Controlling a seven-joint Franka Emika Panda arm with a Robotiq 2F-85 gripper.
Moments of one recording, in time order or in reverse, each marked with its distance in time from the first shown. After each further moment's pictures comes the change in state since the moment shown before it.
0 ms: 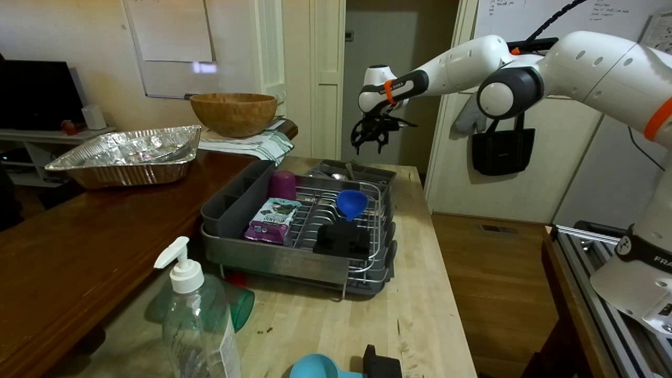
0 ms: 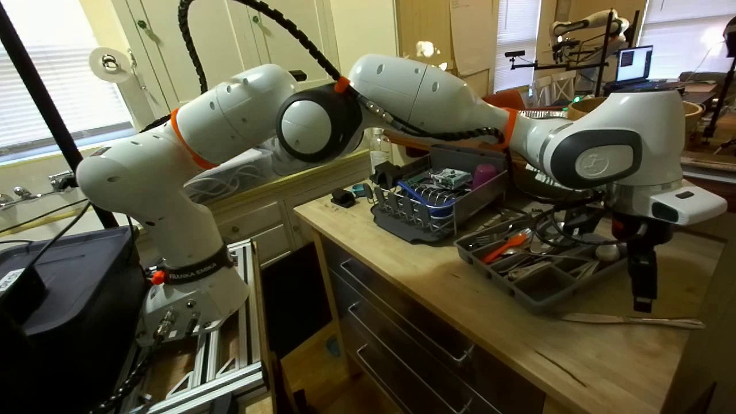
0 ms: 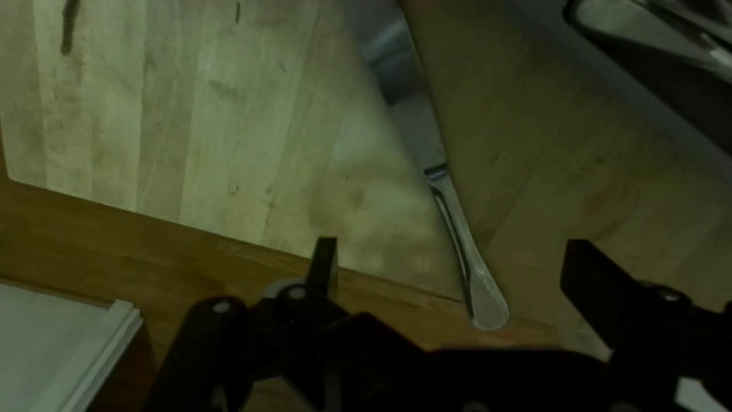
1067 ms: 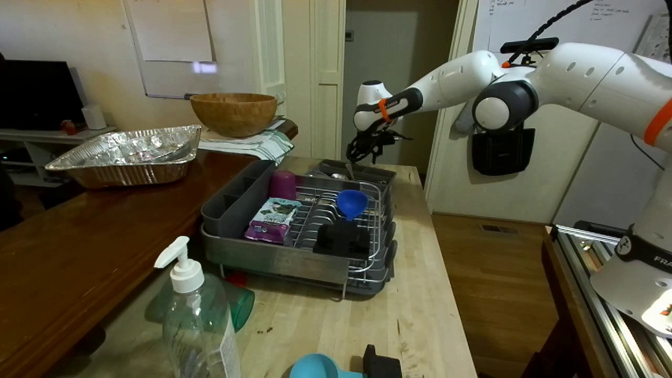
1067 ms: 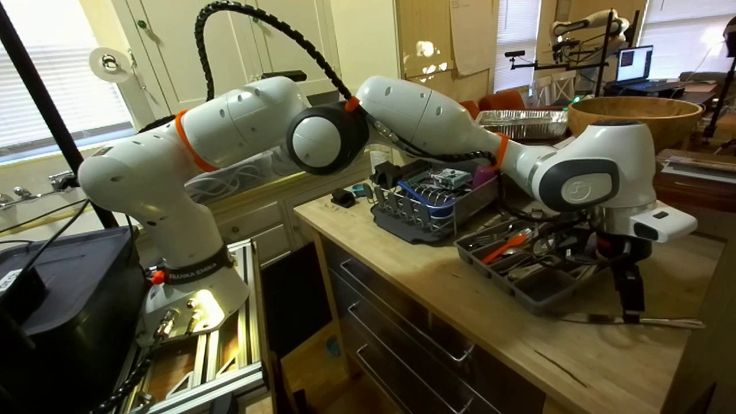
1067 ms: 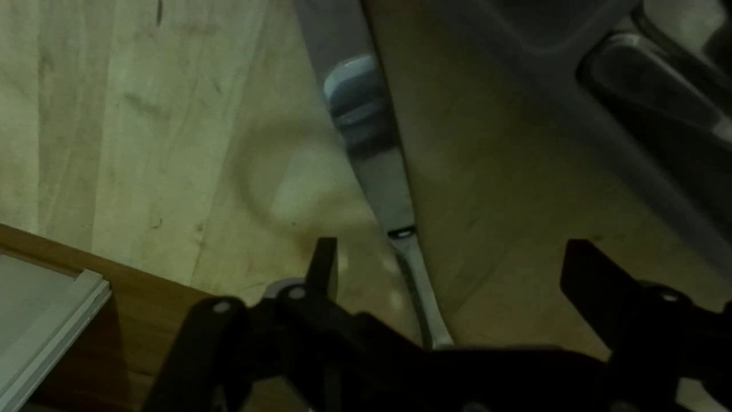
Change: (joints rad) arm 0.038 0.080 -0.014 0.009 -0.017 0.085 -0.046
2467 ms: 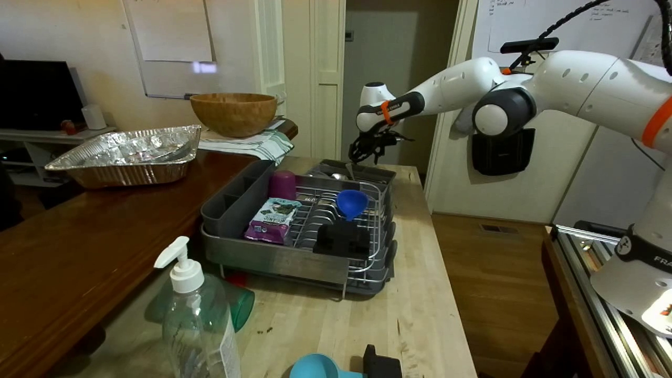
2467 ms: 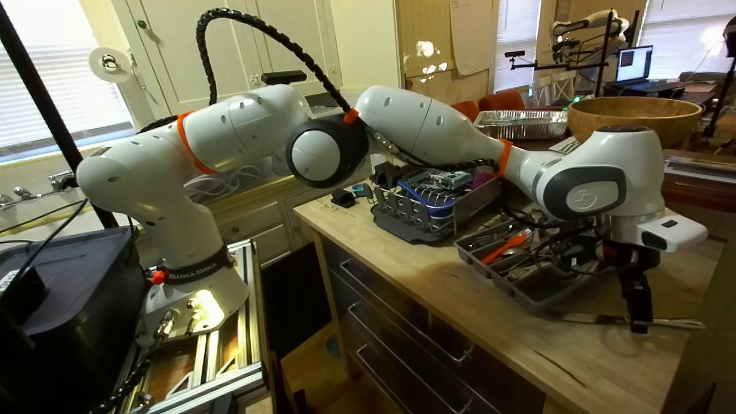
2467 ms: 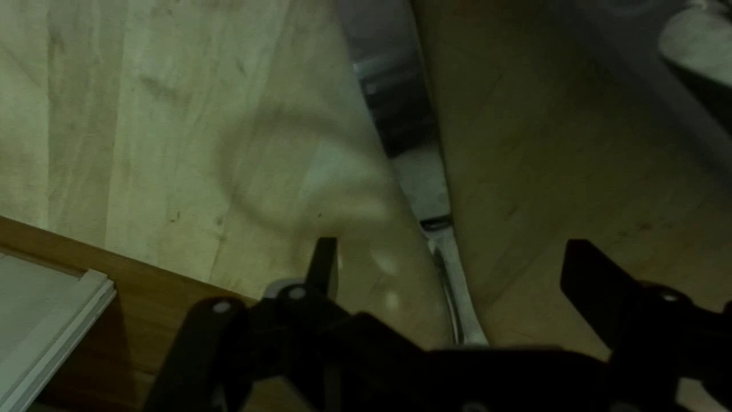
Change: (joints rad) arm -0.034 0.048 0.009 0.076 -0.004 -0.016 -0.002
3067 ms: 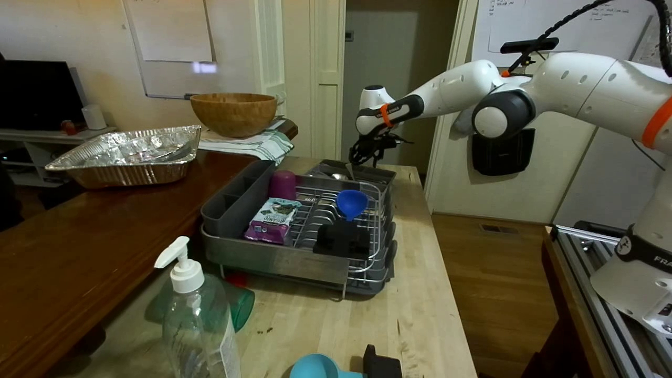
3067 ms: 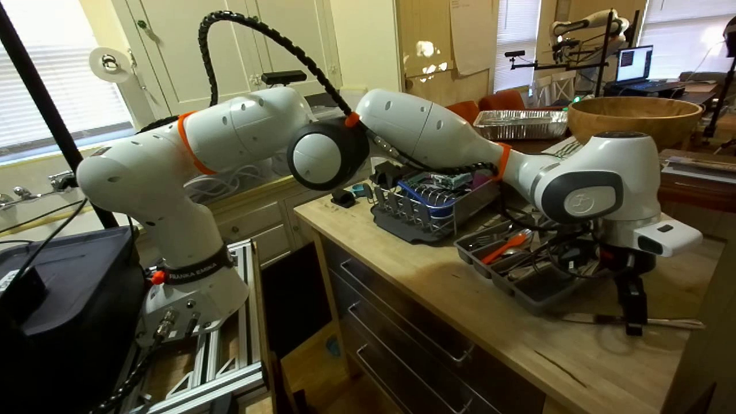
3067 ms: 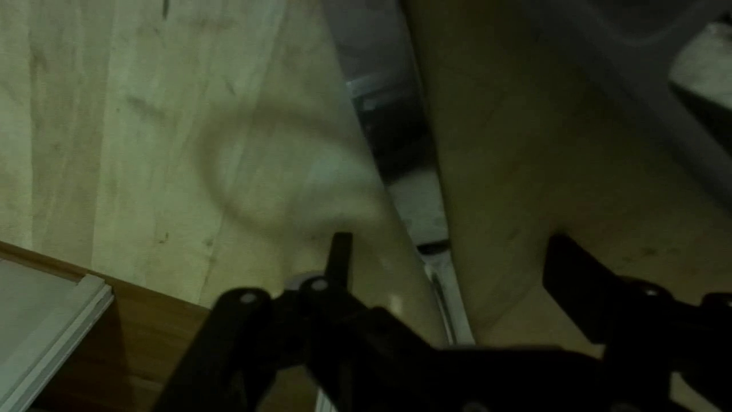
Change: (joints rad) arm 0.002 0.014 0.002 0.003 0.000 0.001 0.000
